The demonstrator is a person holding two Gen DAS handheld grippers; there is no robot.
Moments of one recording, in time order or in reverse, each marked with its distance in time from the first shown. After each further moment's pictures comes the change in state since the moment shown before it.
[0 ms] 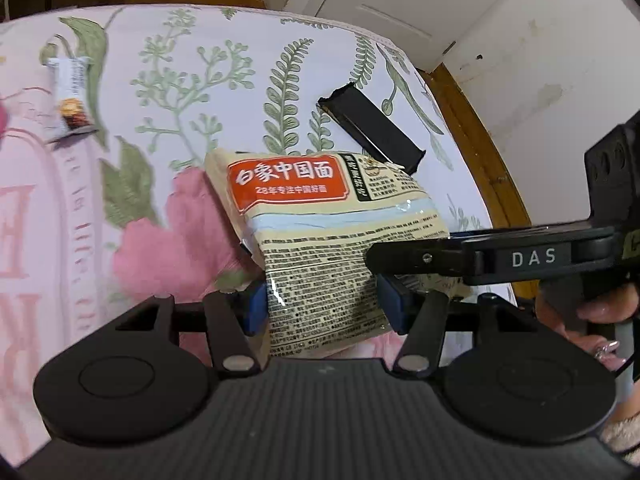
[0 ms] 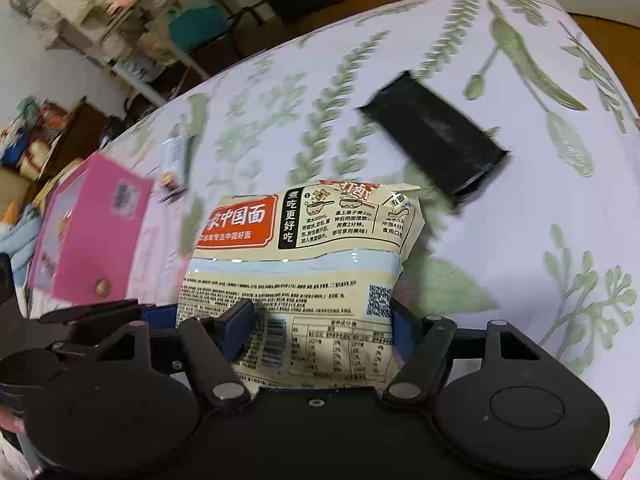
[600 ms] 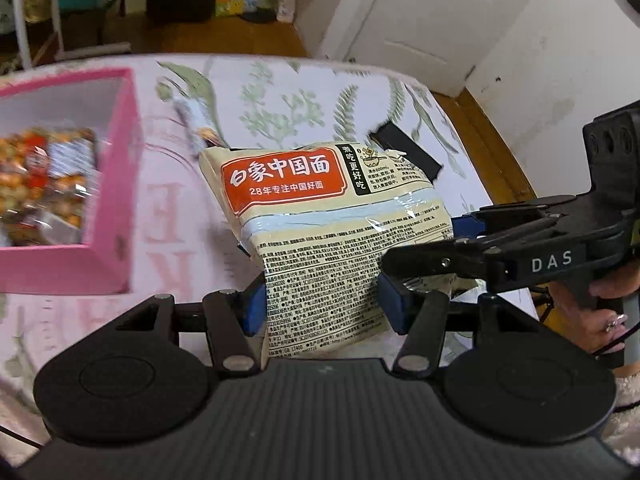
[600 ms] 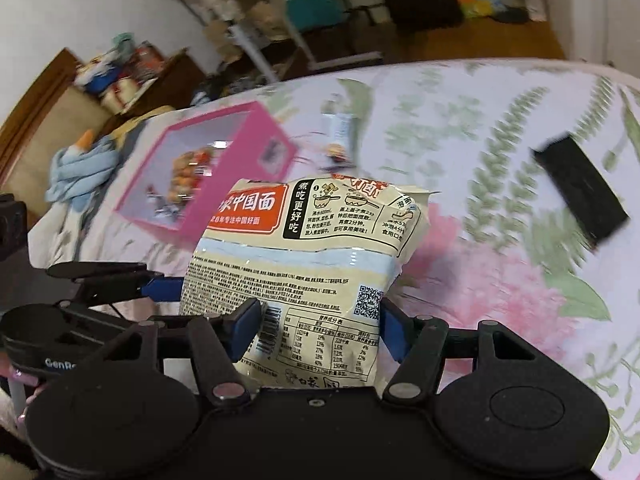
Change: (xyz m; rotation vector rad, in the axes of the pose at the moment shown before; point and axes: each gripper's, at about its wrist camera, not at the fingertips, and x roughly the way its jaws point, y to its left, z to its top) left arm -0.148 0.030 -0.039 0.024 -0.106 0.124; right arm -0.032 0.128 -0.026 -0.260 -0.002 0.154
